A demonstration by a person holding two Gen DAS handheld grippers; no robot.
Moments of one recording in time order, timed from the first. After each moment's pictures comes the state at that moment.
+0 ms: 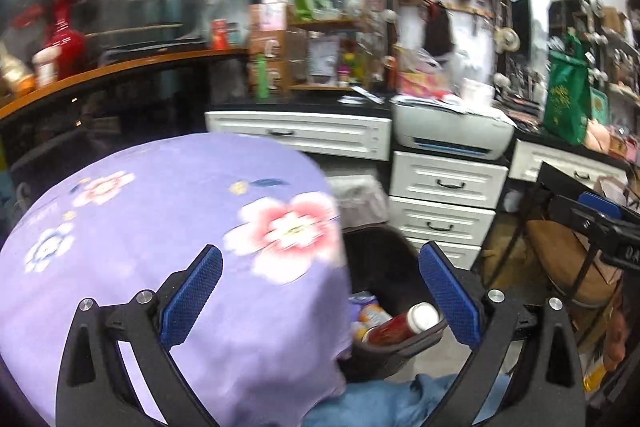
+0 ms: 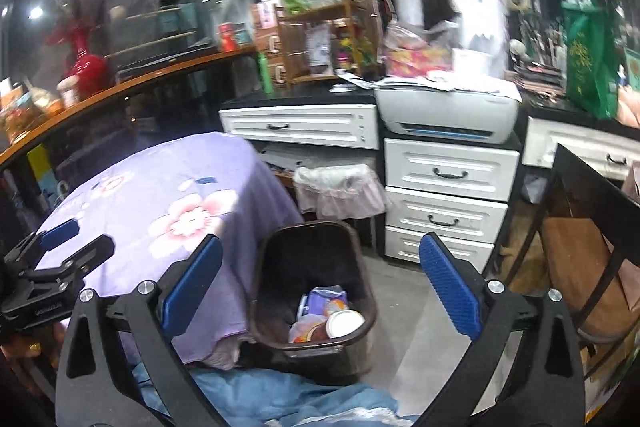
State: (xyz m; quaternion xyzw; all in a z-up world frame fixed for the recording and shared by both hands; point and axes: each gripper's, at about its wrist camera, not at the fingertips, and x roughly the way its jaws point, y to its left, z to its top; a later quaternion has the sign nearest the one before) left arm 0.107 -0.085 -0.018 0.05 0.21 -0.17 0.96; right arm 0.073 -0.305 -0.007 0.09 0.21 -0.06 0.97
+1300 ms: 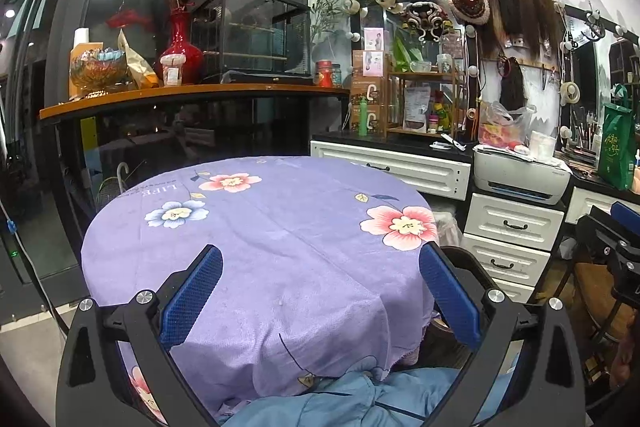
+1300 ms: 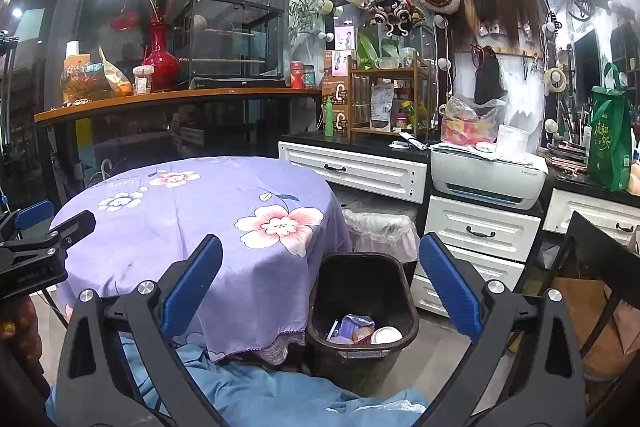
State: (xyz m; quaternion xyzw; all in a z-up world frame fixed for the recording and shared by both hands) left arm 0.006 0.011 -0.010 0.01 0.14 -0.03 0.99; right arm -0.009 -0.193 0.002 0.00 0.12 -0.02 0.99
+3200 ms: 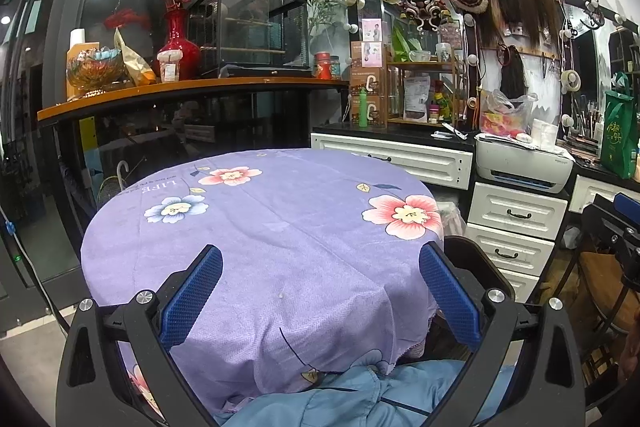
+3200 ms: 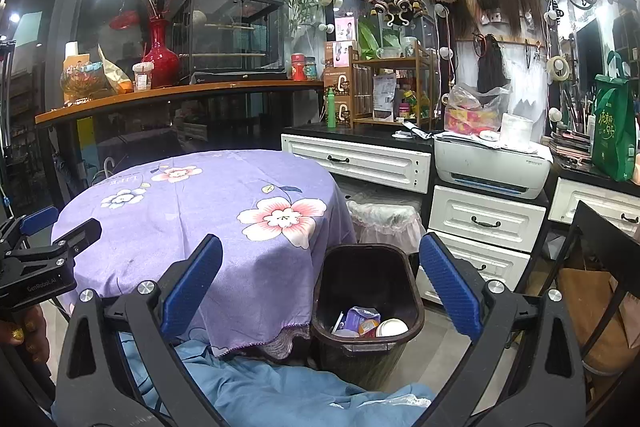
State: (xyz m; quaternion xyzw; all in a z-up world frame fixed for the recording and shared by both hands) left arm 0.011 0.011 -0.016 0.02 0.15 -0.03 0.99; right arm -0.004 -0.196 -0.006 0.01 0.13 -0.01 0.99
